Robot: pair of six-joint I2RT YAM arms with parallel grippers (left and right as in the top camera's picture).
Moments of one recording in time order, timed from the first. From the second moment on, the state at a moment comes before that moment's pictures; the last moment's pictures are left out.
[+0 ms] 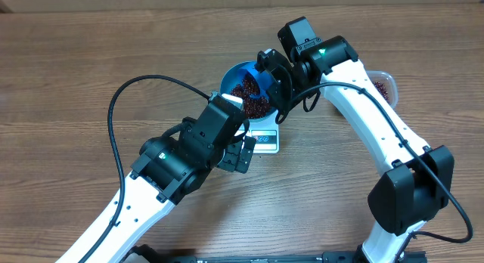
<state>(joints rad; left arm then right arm) -0.70 1.26 1.27 -1.02 -0.17 -0.34 0.42 1.90 1.76 -1.17 -0.25 -0.29</state>
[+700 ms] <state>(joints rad) -0.70 1.26 1.27 -1.02 -0.17 -0.34 0.42 1.90 1.76 -1.17 -0.24 -0.28</state>
